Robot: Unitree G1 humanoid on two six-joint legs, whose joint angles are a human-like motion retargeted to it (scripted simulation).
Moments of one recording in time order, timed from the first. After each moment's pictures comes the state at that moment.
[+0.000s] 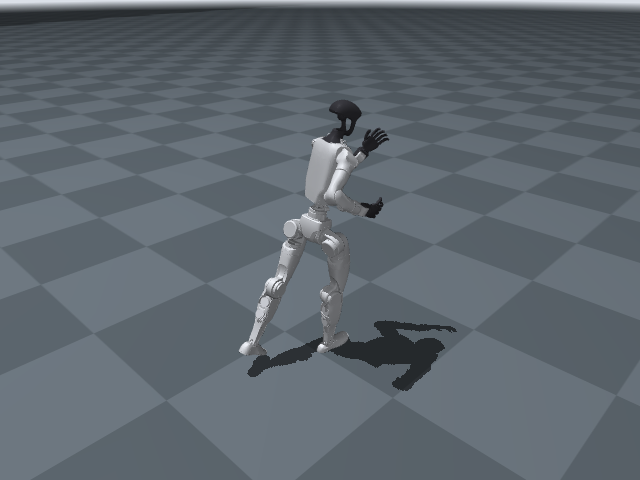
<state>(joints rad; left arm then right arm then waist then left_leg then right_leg) -0.54 0.25 -0.34 -0.49 -0.12 -0.21 0.25 0.47 -0.54 0.22 -0.34 0.65 -0.13 0.14 -0.41 0.00 0.09 0.32 -0.03 0.09 0.08 -0.01 0.00 -0.26 -0.04 -0.19 0.09 -0.24 0.10</state>
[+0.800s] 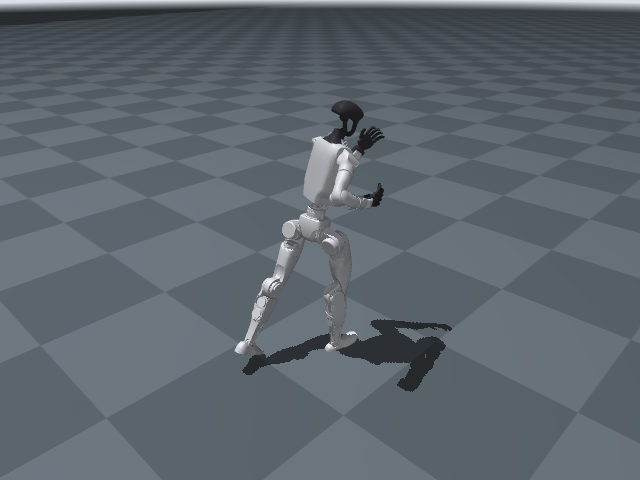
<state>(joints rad) -0.48 0.22 -0.28 -0.60 -0.08 -0.21 0.19 0.42 -0.70 0.17 -0.53 0.55 -0.20 0.14 -0.45 0.07 0.15 0.33 0.04 0.02 0.08 -0.02 -0.07 -0.25 -0.10 -0.33 0.05 -0.24 0.11</state>
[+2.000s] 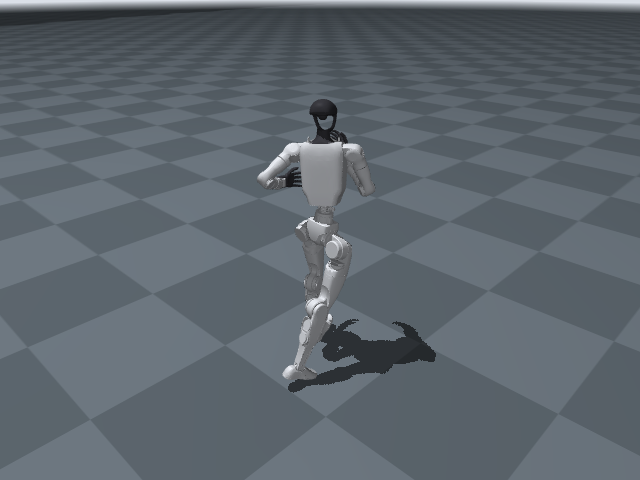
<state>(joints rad) 0.69 0.67 0.09 -0.47 -0.61 -0.23 -0.17 -0.30 -0.29 0.56 -0.58 0.61 -0.26 0.09 0.49 -0.19 0.09 -0.24 -0.02 0.29 0.07 -0.34 0.04 0.29 -0.06 -0.12 0.03 -0.03 0.14</state>
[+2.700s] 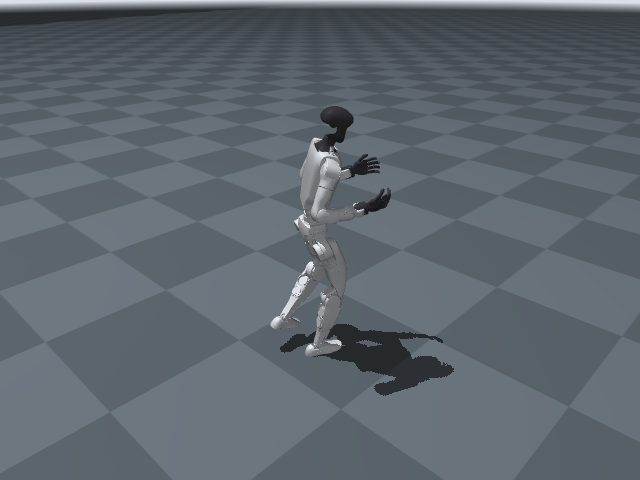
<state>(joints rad) 0.12 0.23 -0.16 -0.50 -0.33 -0.24 0.00 0.17 -0.42 0.23 -0.39 0.62 -0.28 -0.03 -0.26 -0.03 0.21 -0.20 0.08 0.37 1.11 -0.48 0.17 -0.17 -0.05 -0.04 0.42 -0.30 0.05</state>
